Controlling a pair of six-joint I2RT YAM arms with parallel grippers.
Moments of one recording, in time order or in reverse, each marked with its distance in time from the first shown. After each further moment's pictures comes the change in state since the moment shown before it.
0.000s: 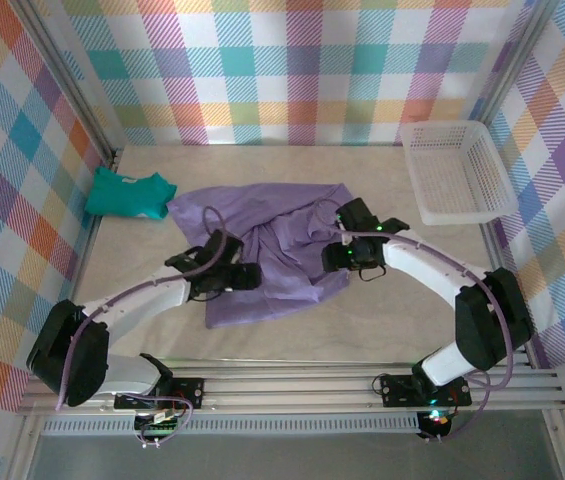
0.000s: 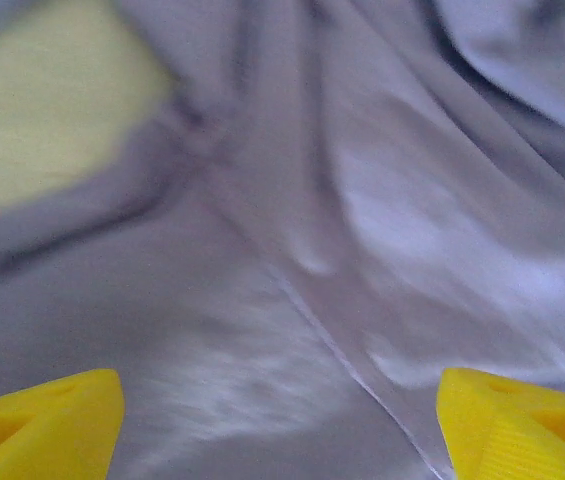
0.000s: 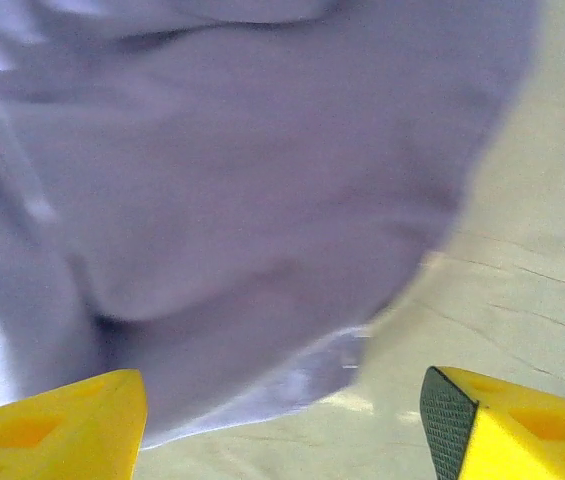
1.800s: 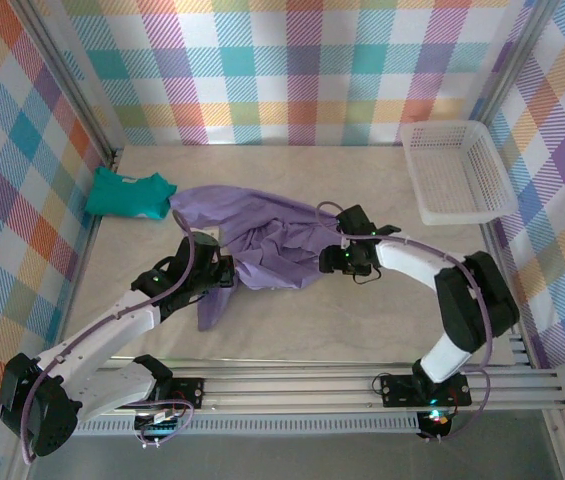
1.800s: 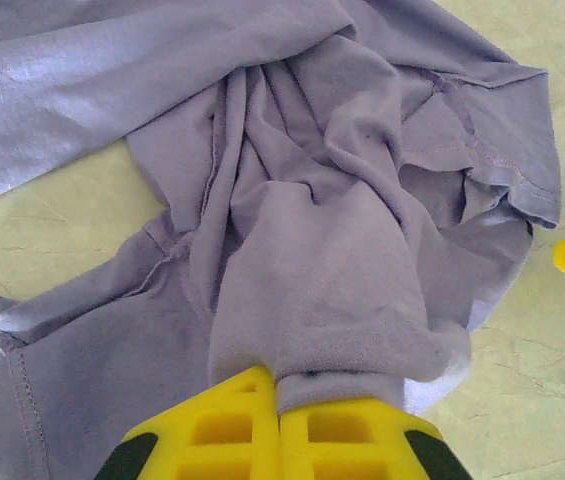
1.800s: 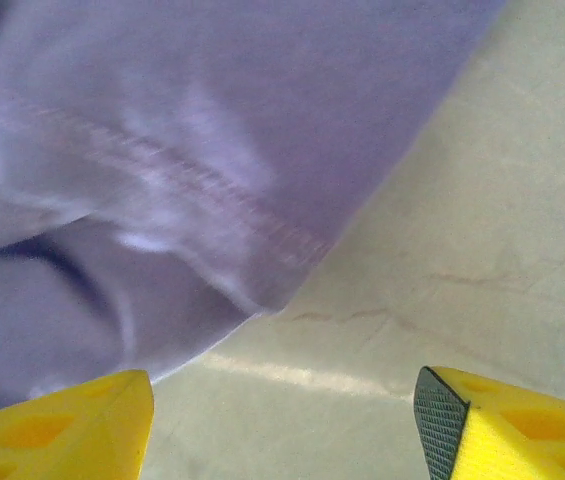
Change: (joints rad) left arm 0.067 -0.303 -0.065 0.014 -0.043 0.028; right arm -0.026 0.141 -0.065 0.204 -0.077 0.112
